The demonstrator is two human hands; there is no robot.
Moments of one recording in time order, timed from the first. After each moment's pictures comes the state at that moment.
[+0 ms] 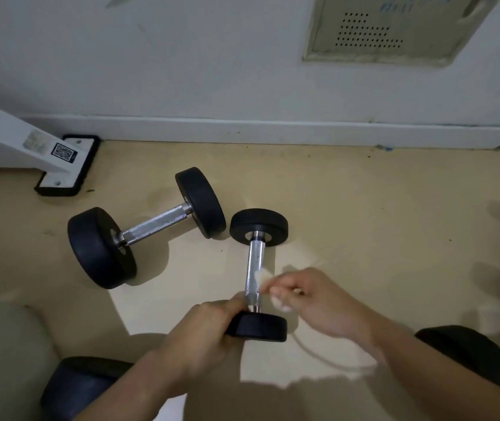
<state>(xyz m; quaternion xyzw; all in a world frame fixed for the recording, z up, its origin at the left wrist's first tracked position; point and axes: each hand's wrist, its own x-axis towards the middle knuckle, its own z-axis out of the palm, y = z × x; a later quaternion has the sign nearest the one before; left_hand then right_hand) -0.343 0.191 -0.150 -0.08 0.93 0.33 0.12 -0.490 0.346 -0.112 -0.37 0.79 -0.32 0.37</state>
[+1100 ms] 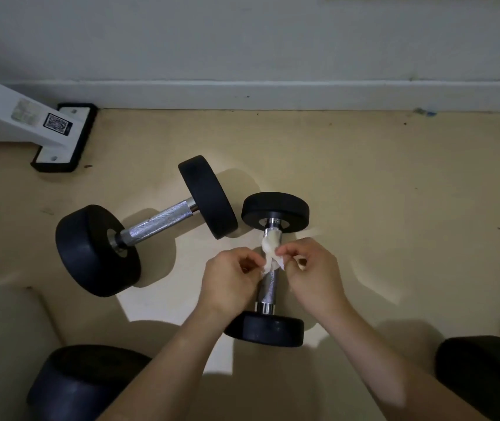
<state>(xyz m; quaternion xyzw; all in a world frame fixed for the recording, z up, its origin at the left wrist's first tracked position) -0.418 0.204 -0.171 -0.38 0.81 0.45 -0.01 -0.504 0.319 -0.185 -0.19 0.86 -0.42 0.21</state>
